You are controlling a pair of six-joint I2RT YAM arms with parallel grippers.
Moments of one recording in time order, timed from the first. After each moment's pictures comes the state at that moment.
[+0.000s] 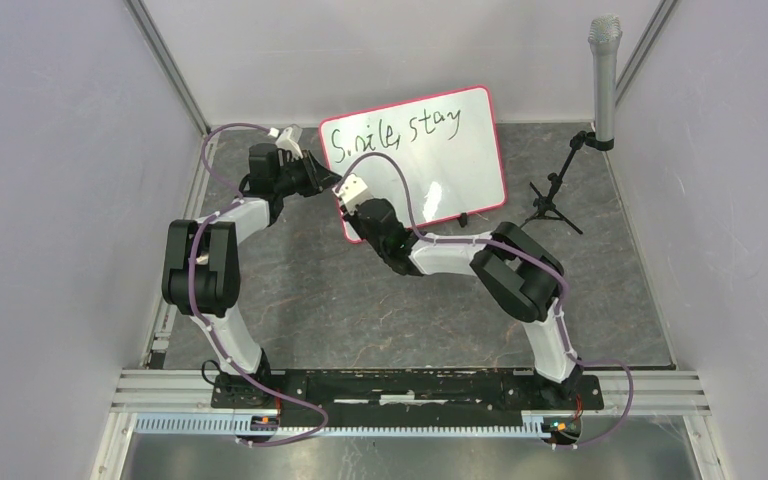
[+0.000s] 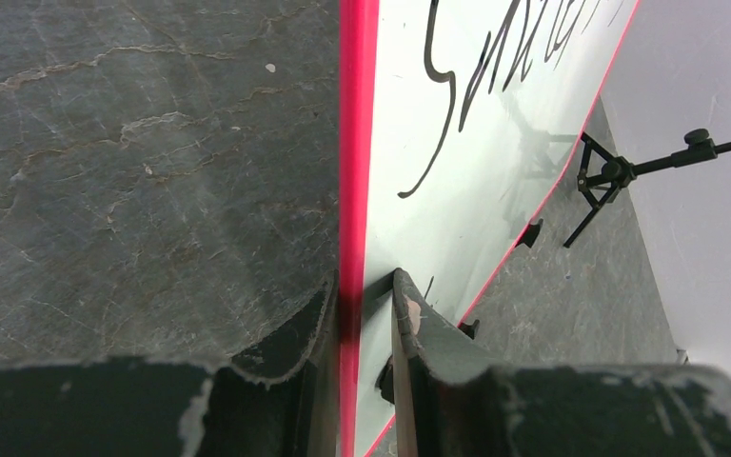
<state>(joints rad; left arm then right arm) -0.07 1.81 1.08 0.31 0.62 -0.47 0.90 2.08 1.28 0.48 0.39 -0.12</state>
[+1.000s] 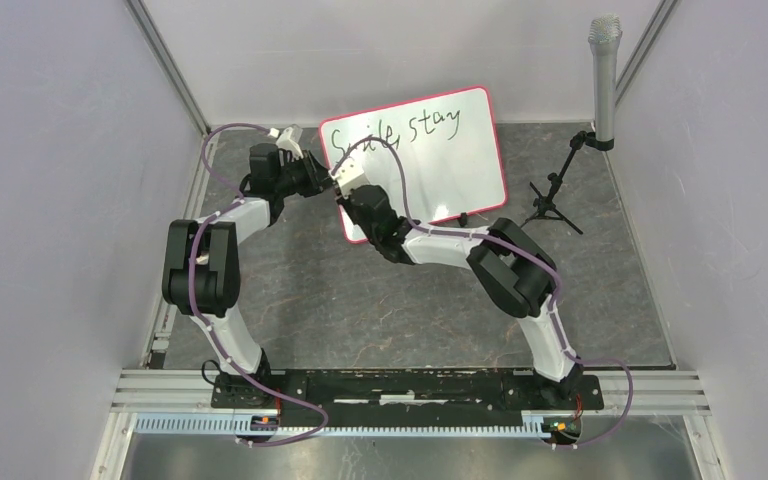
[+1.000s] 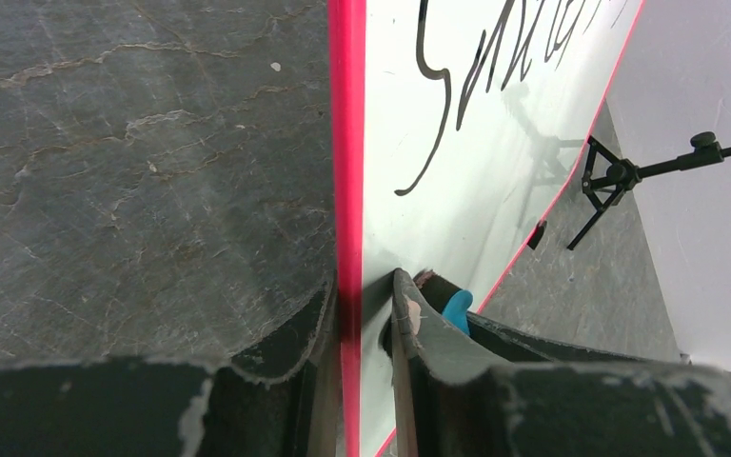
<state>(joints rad) -0.07 1.81 1.08 0.30 0.60 -0.47 0.89 2.14 1.45 0.42 0.44 -0.10</state>
